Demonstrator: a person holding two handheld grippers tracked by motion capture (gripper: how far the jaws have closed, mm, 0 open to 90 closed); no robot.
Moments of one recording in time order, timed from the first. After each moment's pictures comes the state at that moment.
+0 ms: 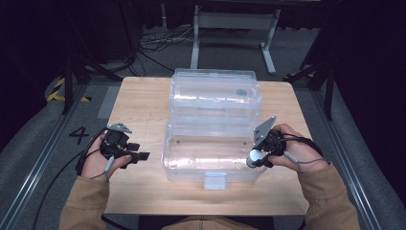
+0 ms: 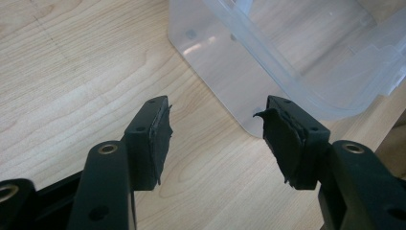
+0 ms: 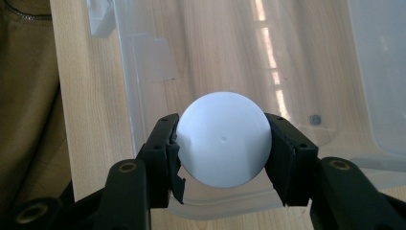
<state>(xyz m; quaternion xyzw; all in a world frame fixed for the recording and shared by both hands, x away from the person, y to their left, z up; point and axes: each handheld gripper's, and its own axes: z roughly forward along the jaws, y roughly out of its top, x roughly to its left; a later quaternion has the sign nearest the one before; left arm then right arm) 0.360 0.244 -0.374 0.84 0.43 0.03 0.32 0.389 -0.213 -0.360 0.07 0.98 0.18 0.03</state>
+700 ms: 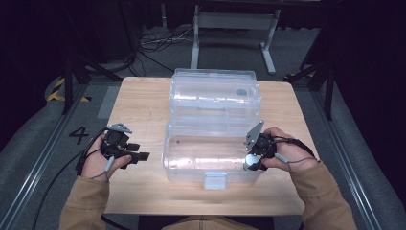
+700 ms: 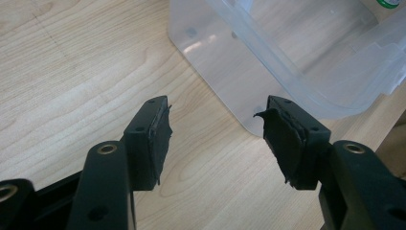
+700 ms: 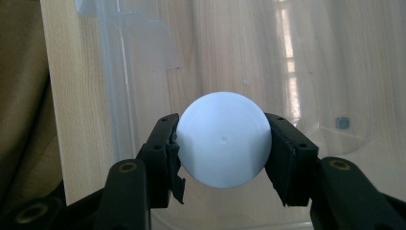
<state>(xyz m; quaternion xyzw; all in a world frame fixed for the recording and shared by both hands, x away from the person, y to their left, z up) 0.361 0.244 -0.376 0.85 0.43 0.02 0.32 0.395 -0.198 -0.383 0.06 0.99 0.14 0.00</state>
